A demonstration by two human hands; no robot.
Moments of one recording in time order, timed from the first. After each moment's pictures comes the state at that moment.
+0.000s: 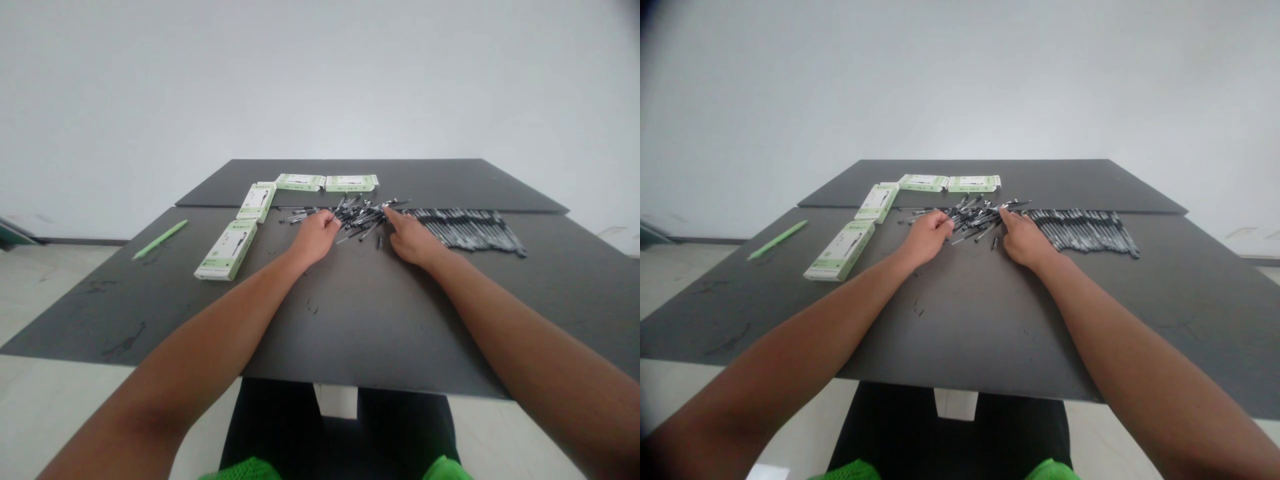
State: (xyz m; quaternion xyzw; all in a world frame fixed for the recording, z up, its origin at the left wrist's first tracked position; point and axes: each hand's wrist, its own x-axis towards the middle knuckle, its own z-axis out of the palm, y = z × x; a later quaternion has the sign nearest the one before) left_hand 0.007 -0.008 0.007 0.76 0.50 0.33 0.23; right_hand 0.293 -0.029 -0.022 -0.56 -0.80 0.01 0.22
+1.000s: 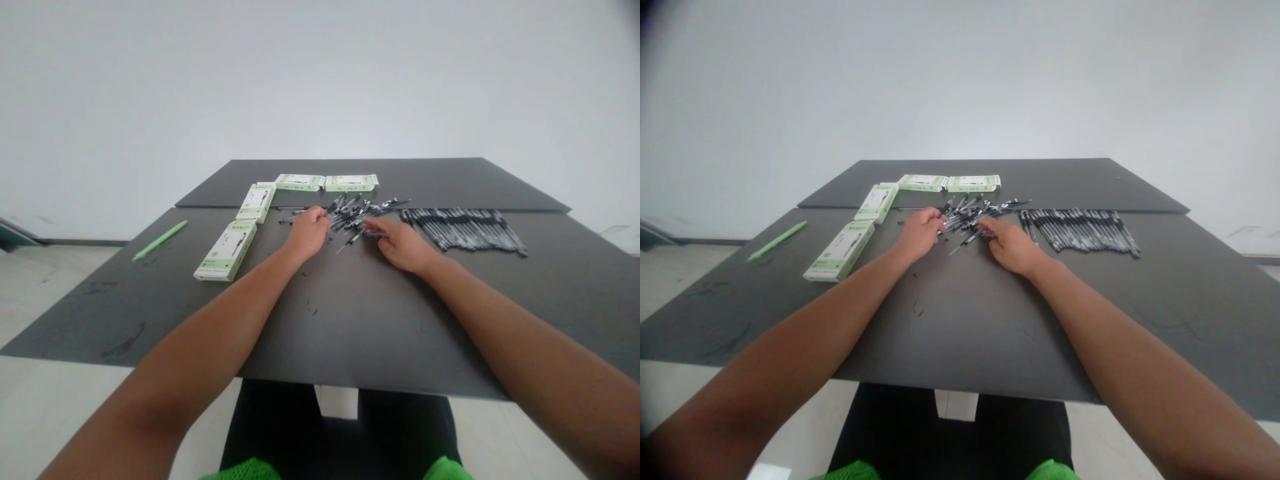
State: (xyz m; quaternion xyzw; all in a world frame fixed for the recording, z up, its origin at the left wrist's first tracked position) left_hand -0.003 0.009 0.000 0.71 0.53 0.37 0.28; right_hand 0.267 -0.045 -0.015 -0.45 -0.83 0.12 0.31
